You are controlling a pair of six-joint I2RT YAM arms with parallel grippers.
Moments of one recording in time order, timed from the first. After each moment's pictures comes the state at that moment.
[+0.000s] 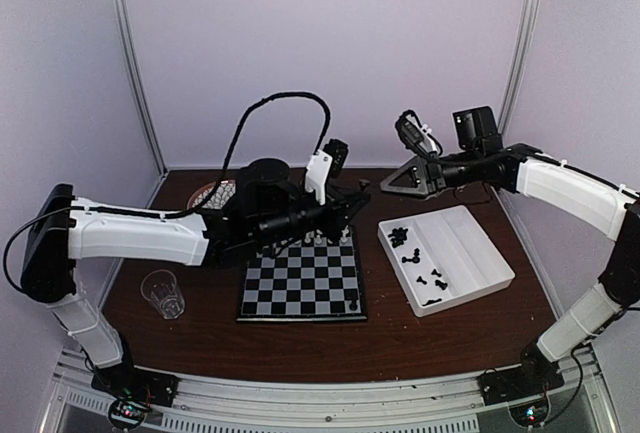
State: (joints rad) left arm -1.06 1.69 1.15 0.51 0.02 -0.17; right arm 0.44 1.49 1.27 -0.33 -1.12 0.33
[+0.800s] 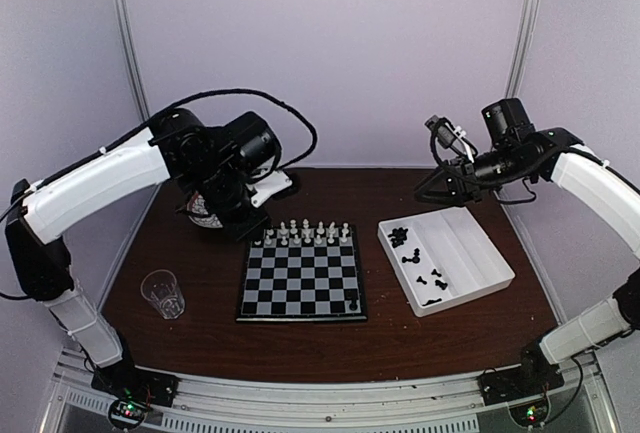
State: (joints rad) left arm -0.94 1.62 1.73 -1.27 -0.11 -0.01; right arm 0.35 1.35 1.36 -0.83 -1.00 -0.22
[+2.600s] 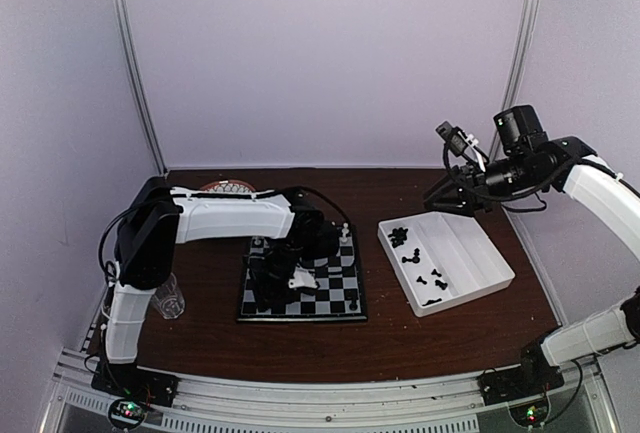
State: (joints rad) left arm -1.01 2.19 1.76 -1.51 -0.10 0.16; right arm 0.34 1.25 1.29 -0.84 -0.98 -0.29
